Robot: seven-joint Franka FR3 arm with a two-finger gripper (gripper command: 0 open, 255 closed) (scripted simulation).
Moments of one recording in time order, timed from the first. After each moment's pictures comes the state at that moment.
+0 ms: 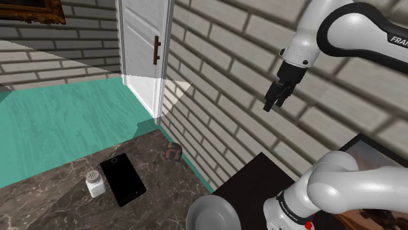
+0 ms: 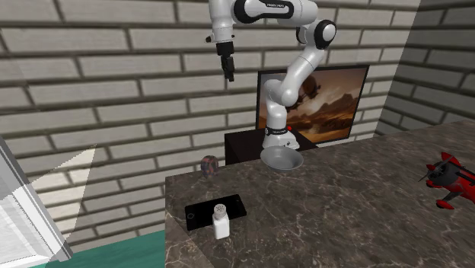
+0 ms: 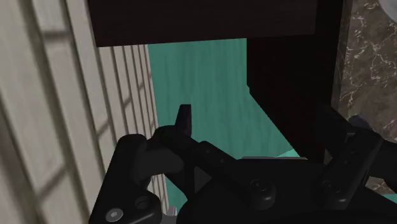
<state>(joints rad) 0.00 -0.78 0.00 -2.37 0.06 1.48 0.05</state>
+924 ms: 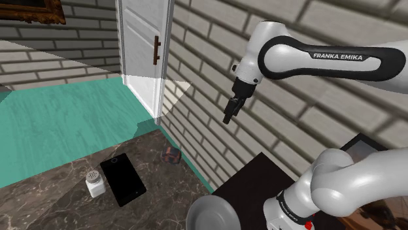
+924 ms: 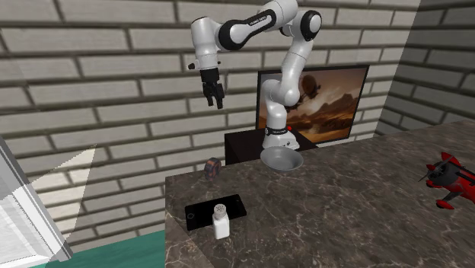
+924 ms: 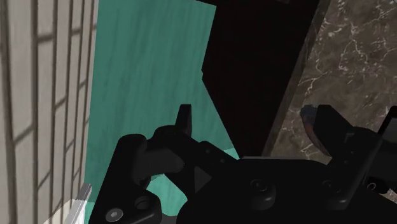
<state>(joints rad) 0.15 -0.48 0.04 -2.41 0.17 1.85 -0.14</state>
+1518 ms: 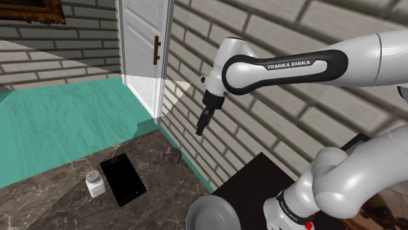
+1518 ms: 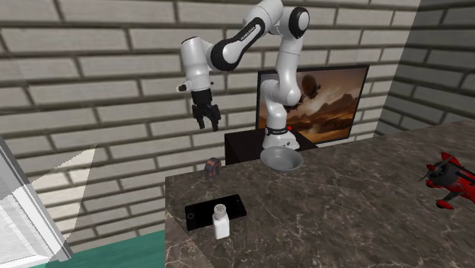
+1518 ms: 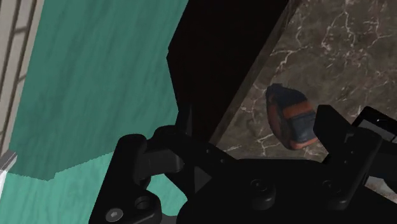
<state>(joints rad) 0.25 -0.22 0.08 -2.35 0.26 2.08 -0.30</state>
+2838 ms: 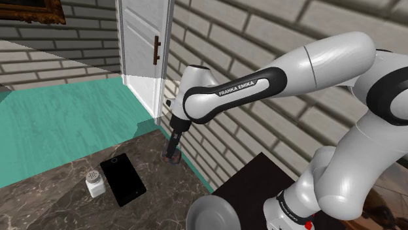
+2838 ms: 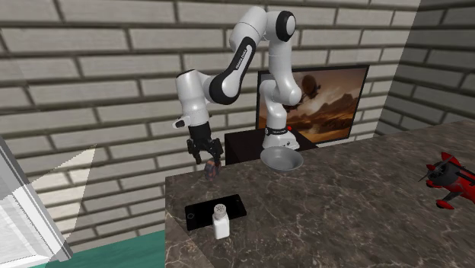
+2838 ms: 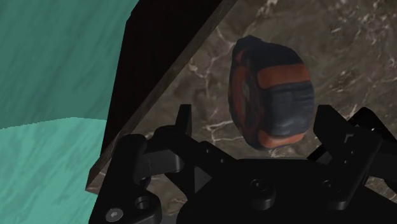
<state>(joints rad) 0.35 0.11 0.16 -2.23 0.35 2.33 -0.46</state>
